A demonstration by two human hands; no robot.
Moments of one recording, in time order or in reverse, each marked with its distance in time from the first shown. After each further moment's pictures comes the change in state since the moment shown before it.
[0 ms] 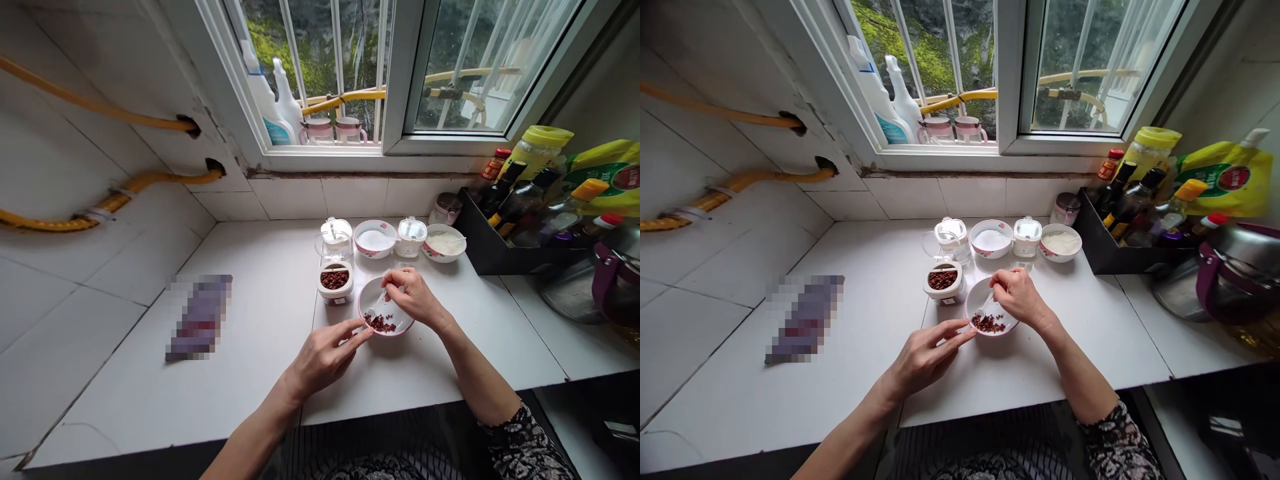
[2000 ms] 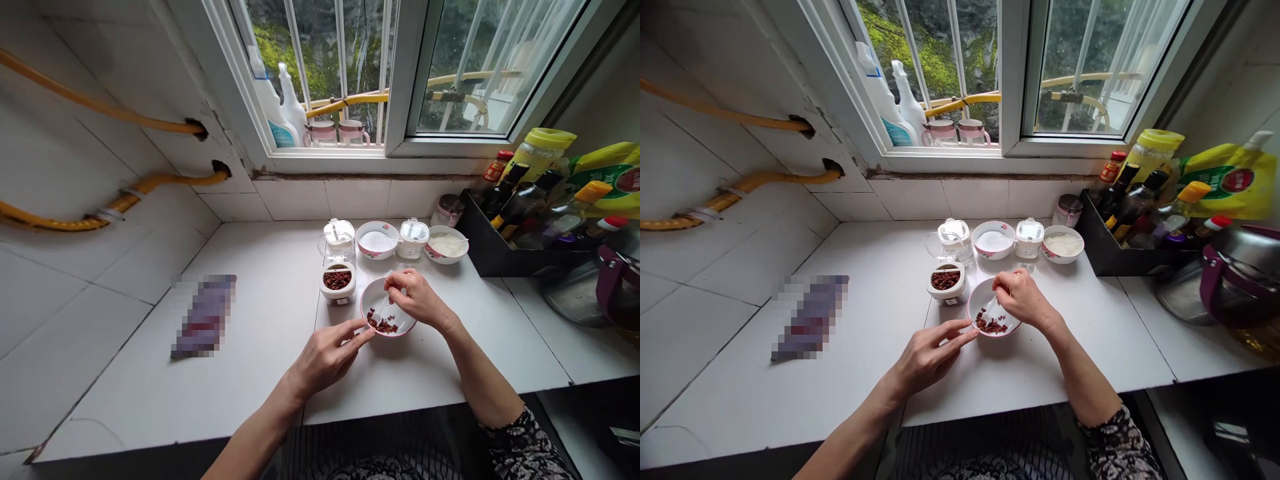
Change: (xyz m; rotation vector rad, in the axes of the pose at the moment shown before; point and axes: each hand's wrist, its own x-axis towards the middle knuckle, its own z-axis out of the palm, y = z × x) left_hand 0.000 0.000 0.000 0.003 0.006 -0.001; right_hand -0.001 0.000 -0.008 -0.095 -0.029 -0.099
